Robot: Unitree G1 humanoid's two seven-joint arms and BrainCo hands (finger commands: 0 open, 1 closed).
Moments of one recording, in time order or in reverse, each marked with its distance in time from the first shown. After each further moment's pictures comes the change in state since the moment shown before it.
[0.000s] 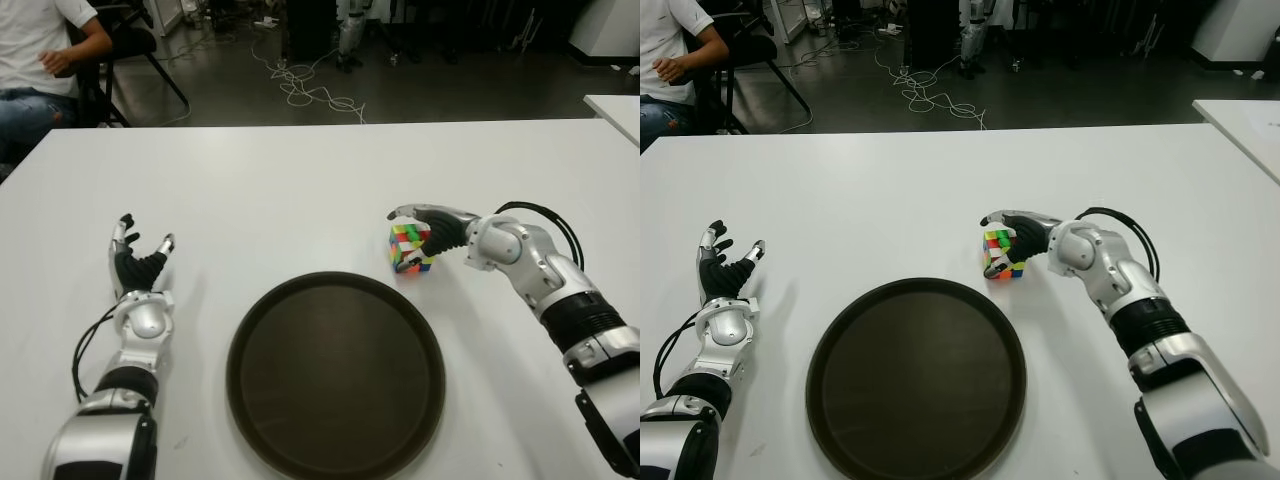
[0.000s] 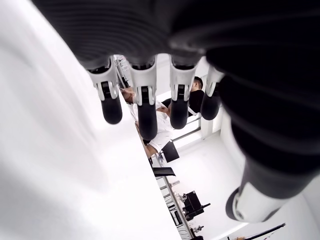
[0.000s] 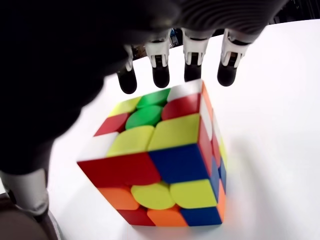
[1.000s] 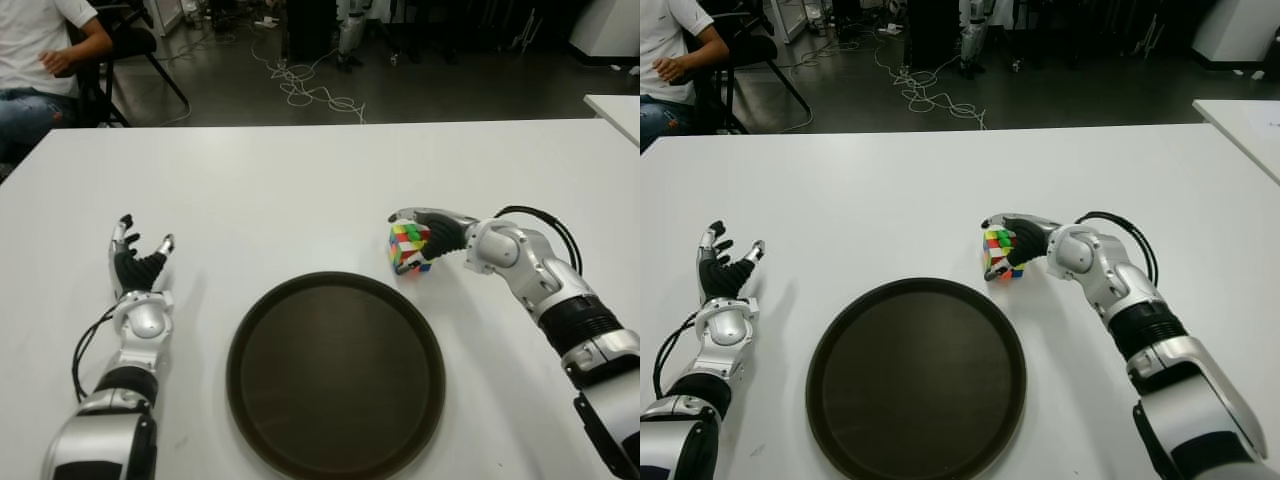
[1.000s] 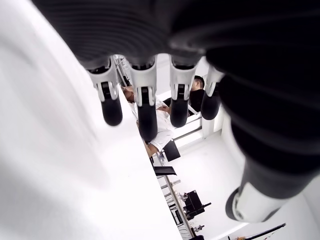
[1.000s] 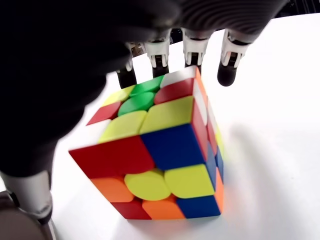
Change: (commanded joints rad) left arm 0.002 0.002 0.002 -0.001 0.001 0.014 0.004; right arm 0.018 -0.001 -0.007 -0.048 0.002 0.066 0.010
